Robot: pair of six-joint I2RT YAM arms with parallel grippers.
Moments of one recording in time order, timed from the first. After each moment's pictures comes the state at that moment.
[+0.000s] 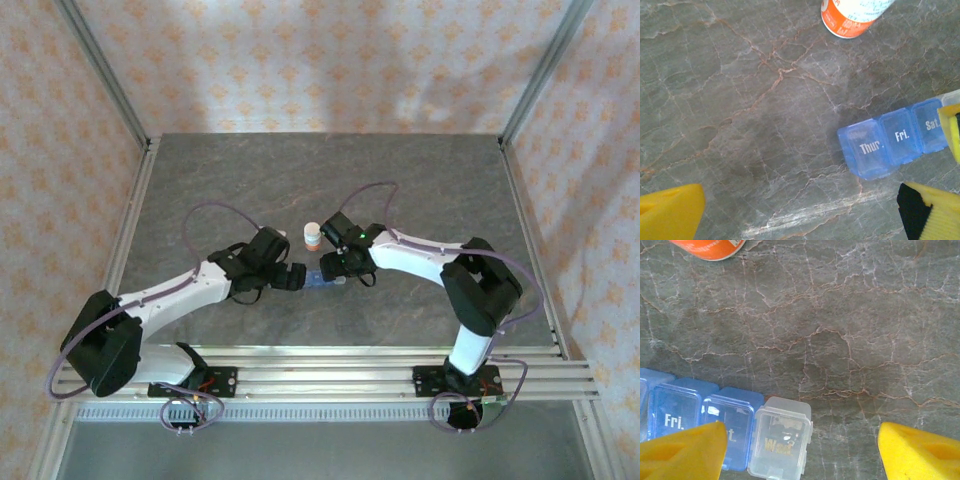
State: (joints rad) left arm -0.64 1.32 0.76 -0.50 -0.10 -0.51; right arm 0.78 1.75 1.12 -0.62 0.06 0.50
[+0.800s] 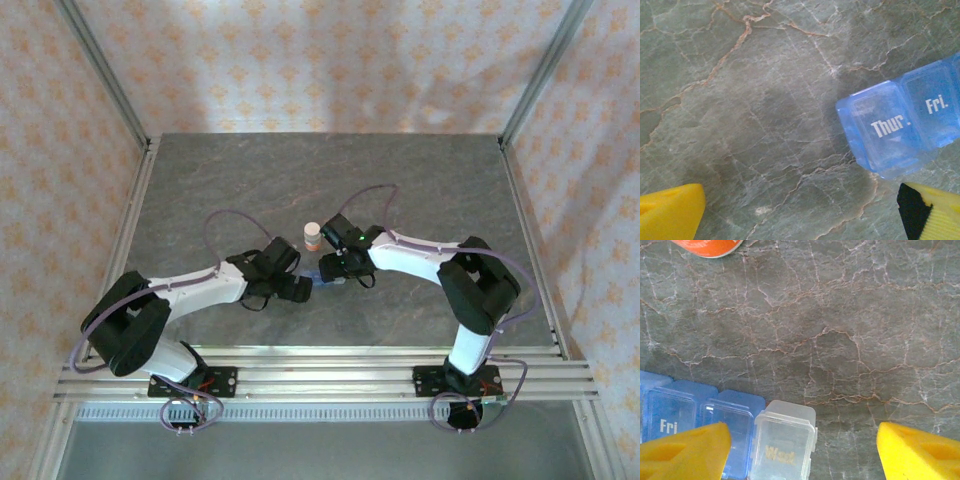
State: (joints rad) left arm -0.68 1.46 0.72 -0.41 -0.07 -0.49; right arm 0.78 1.76 1.10 -0.58 0.04 0.52
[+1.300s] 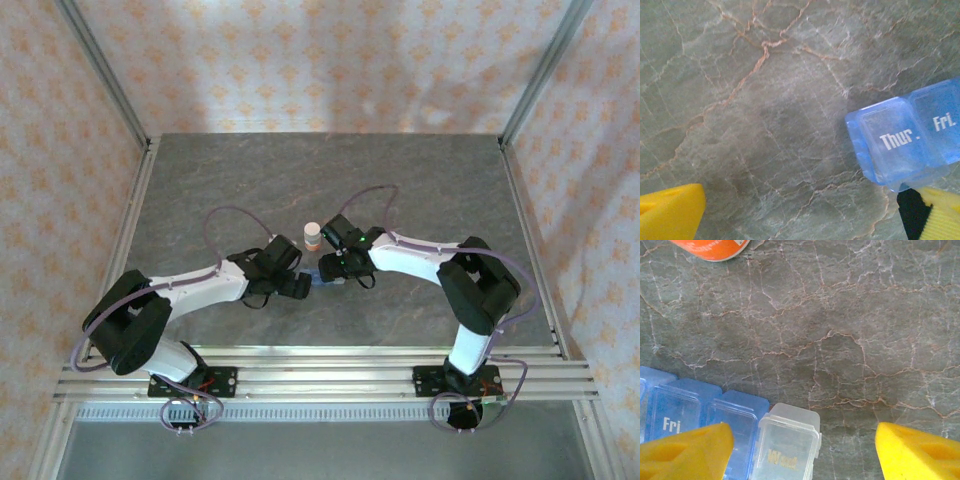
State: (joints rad) left arm -0.68 1.46 0.75 -0.41 -0.14 -0.47; right arm 0.78 1.76 1.09 -0.55 0.03 0.52
